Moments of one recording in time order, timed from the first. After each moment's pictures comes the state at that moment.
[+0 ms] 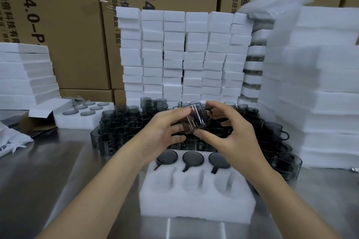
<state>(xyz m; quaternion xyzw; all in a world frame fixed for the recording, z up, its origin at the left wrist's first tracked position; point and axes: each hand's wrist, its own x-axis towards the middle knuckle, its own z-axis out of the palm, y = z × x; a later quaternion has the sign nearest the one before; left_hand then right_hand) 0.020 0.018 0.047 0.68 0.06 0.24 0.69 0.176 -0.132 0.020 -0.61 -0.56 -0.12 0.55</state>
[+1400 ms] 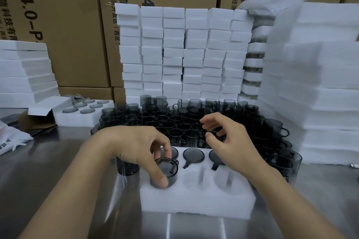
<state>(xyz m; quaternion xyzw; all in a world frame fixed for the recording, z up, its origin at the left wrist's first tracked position) -0.037 0.037 0.073 0.94 0.18 -0.07 0.27 0.184 -0.129 0.006 -0.65 -0.58 -0.07 0.49</state>
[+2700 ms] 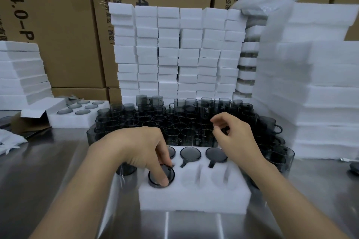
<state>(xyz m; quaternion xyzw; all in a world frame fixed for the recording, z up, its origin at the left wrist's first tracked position) -0.027 0.016 0.075 0.95 0.23 -0.08 0.17 0.209 -0.127 -0.003 -0.73 -0.47 -0.11 0.48</state>
